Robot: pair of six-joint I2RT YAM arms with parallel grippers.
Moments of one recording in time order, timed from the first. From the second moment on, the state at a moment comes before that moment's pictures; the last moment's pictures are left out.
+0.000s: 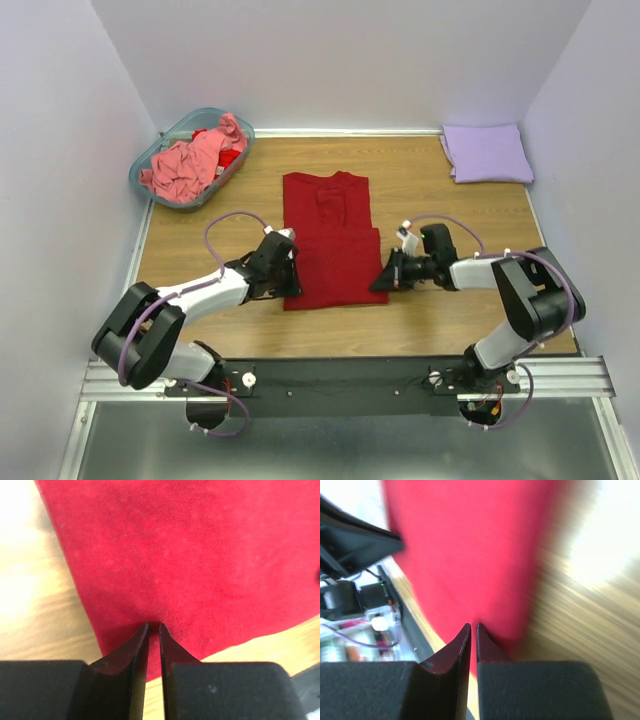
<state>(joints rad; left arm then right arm) -0.64 1.35 0.58 -0.19 0.06 -0.67 0.34 1.58 0.54 0.20 -0.76 0.54</state>
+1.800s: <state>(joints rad) -0.57 0.99 0.58 -0.31 -0.07 -0.68 0.62 1.39 0.65 -0.01 -0.40 0.63</state>
